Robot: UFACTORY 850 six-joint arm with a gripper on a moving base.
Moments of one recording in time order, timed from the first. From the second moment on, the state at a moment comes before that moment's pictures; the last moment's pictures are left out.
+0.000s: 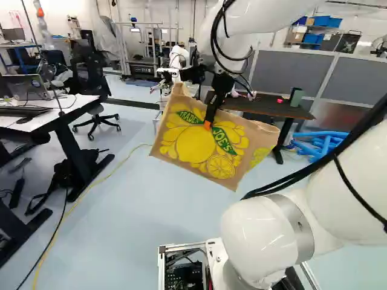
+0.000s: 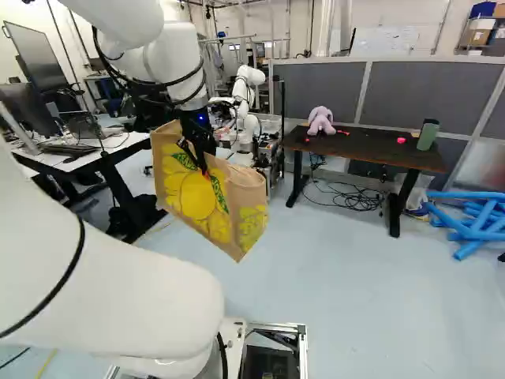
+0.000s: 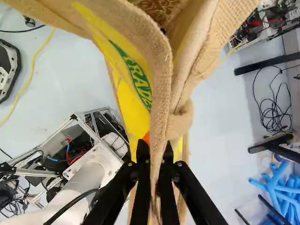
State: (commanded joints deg) arm 3.9 16.3 -46.7 6.7 -50.9 -51.2
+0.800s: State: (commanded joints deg) arm 3.9 16.3 -46.7 6.7 -50.9 -51.2
